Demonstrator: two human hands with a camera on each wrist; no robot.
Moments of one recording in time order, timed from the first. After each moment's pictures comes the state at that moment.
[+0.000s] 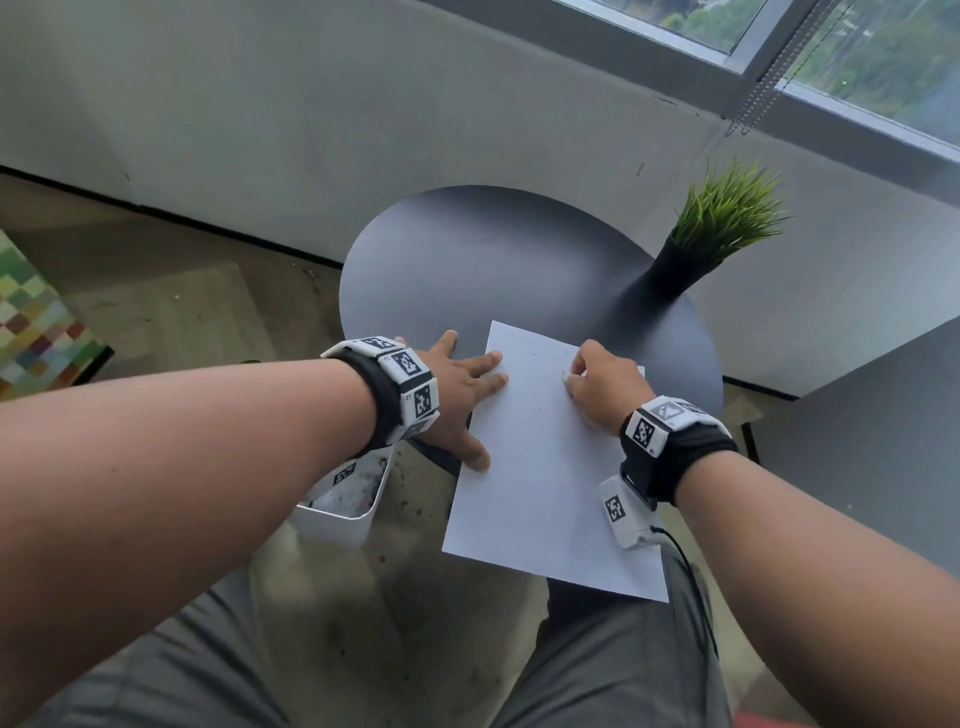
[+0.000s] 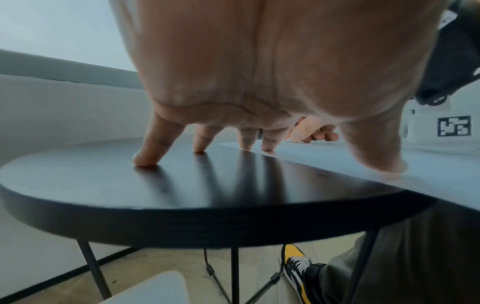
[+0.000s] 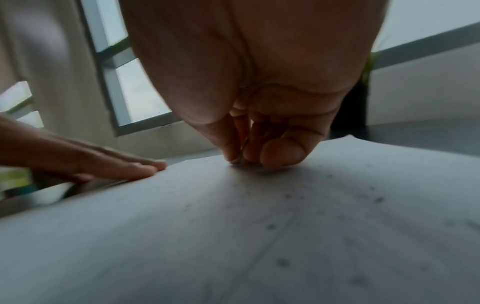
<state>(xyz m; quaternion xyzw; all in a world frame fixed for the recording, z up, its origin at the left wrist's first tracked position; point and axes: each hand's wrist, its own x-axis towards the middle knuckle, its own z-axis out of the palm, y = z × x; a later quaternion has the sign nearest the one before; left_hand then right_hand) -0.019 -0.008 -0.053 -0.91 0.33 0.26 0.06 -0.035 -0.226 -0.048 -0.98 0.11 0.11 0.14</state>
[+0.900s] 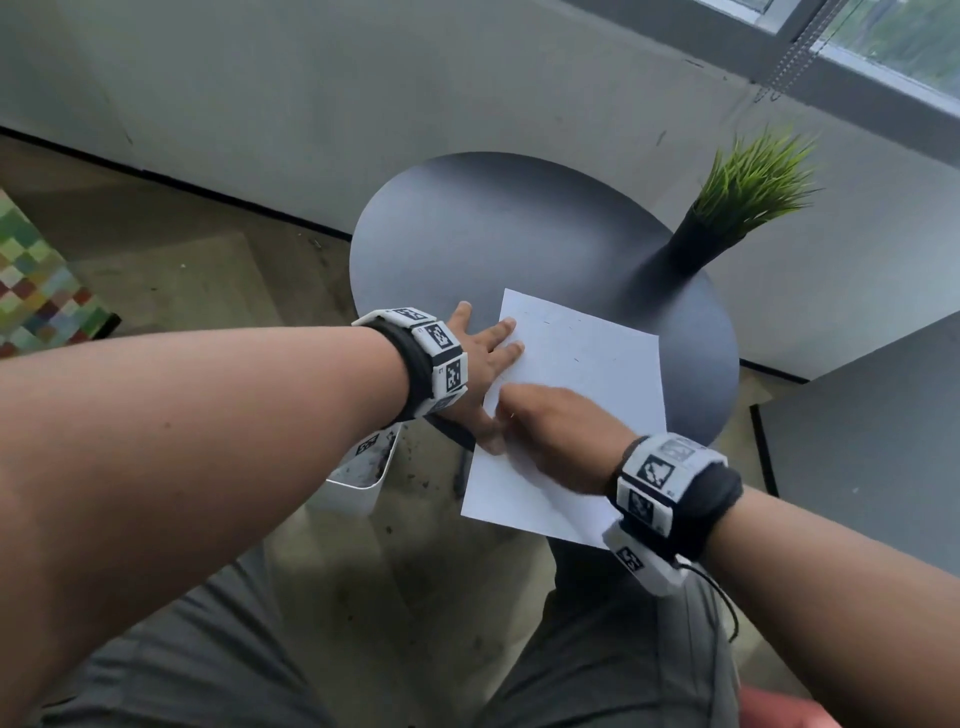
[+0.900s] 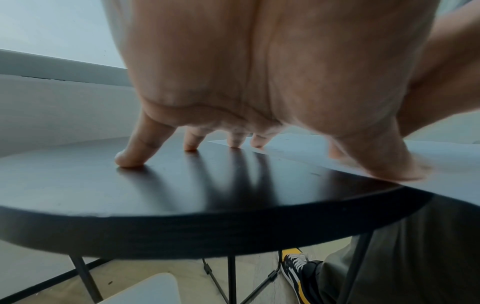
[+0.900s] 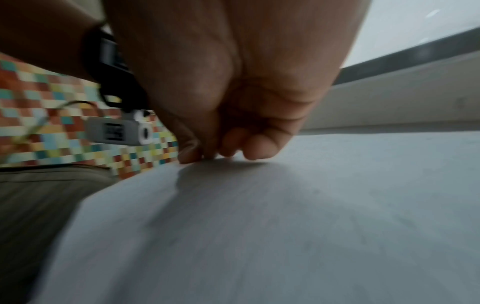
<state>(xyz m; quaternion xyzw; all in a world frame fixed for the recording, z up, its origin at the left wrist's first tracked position) -0.027 -0.016 -0.046 -0.91 0.31 0.26 0.07 -0.099 -0.173 -0.049 -0.96 -0.20 0.16 0.11</state>
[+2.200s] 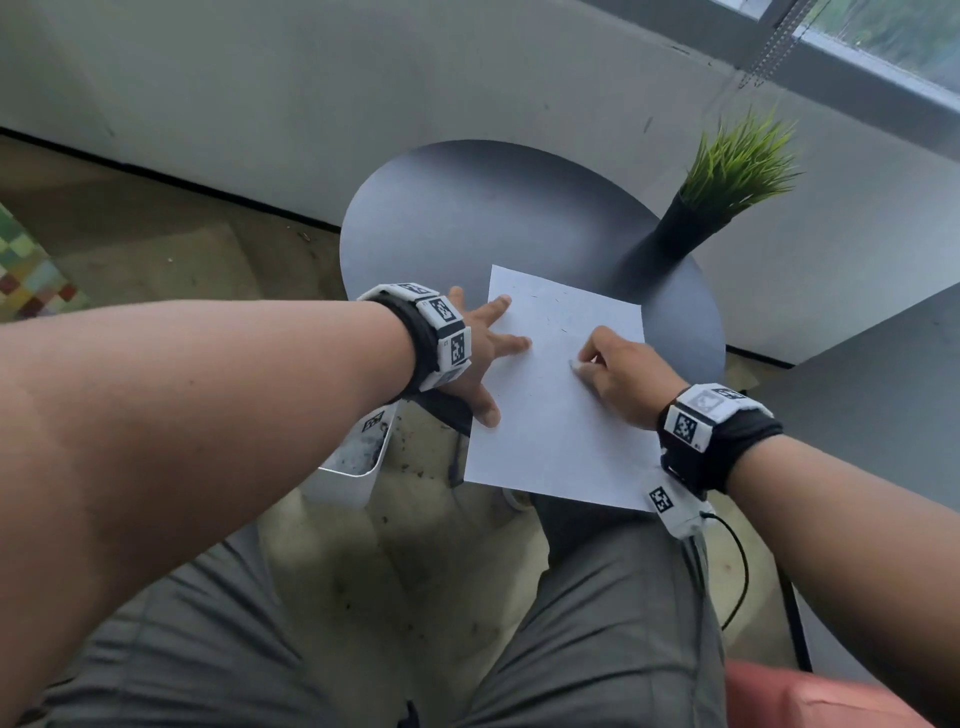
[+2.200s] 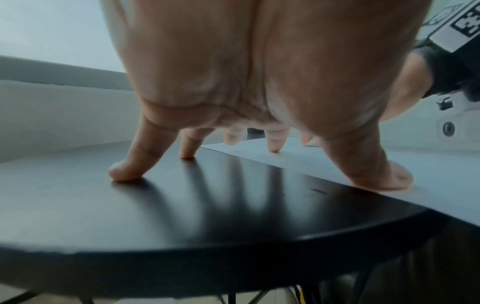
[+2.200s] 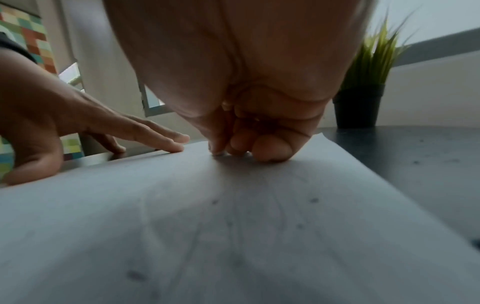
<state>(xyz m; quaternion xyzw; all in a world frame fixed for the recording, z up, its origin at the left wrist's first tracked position) -0.018 -0.026 -0.048 -0.91 0.32 0.24 0.09 -0.067 -0.249 -0.049 -0.98 0.05 0.15 0.15</state>
